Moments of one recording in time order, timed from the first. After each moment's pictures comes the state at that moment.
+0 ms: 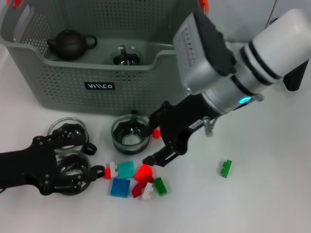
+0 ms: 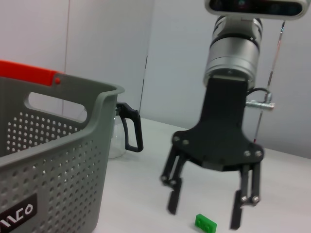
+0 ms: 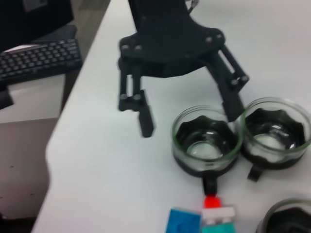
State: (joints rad) left arm -0.35 -2.08 0.40 0.74 2.19 1.88 -1.12; right arm 0.99 2.11 -1.38 -0.79 -2.16 -1.44 1.72
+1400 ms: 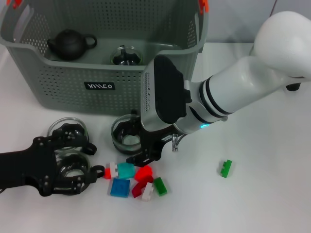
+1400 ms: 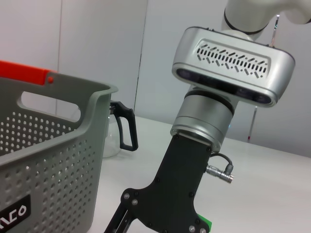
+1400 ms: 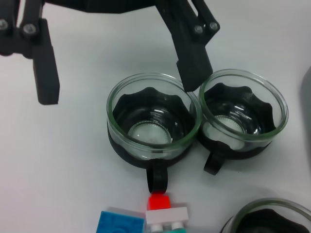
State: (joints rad) left arm -0.36 -2.07 0.40 0.74 2.20 1.89 -1.11; right arm 1.02 2.12 -1.85 -0.59 -1.87 -0.91 1.70
